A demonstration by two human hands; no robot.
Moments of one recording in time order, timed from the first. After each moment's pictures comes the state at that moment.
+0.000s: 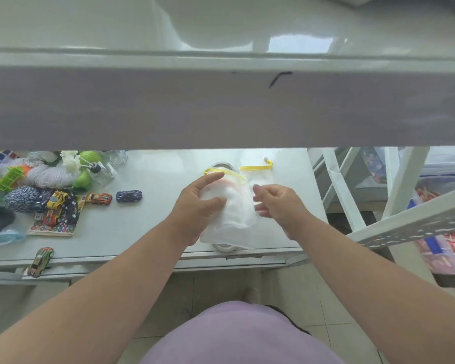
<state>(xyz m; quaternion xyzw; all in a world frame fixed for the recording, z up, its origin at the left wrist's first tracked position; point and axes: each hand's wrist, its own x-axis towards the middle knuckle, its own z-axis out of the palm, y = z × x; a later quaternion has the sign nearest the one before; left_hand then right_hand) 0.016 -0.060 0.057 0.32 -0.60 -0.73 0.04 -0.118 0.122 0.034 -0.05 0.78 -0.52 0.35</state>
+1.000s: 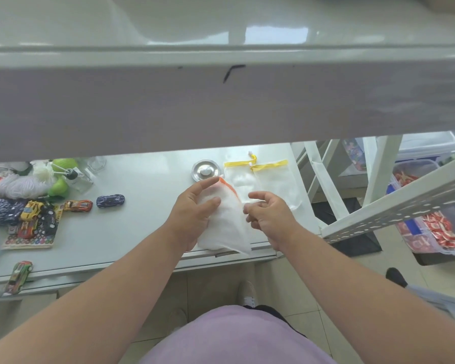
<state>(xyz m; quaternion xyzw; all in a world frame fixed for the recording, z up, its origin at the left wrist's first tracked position) 0.014 -0.042 0.043 0.30 -0.57 -0.77 0.02 -0.088 0.134 0.021 0.04 0.74 -0.58 0.33</state>
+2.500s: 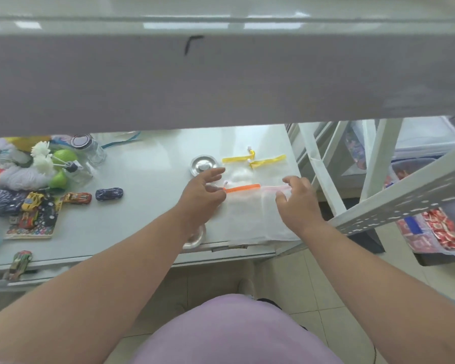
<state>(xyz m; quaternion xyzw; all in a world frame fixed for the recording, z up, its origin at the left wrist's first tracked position) -0.013 -0.034 0.043 0.30 -0.71 -0.63 -0.01 -0.131 0.185 0.013 -0.12 0.94 -0.30 0.12</state>
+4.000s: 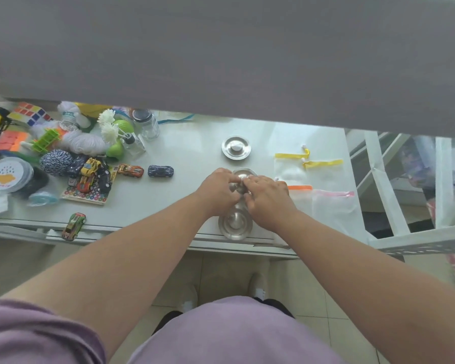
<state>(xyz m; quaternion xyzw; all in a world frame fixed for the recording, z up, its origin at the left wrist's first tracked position) 0.018 -0.116 0.005 0.25 -0.86 -0.43 -0.09 -0.067 0.028 -0.002 -0.42 0.89 -0.07 0.16</state>
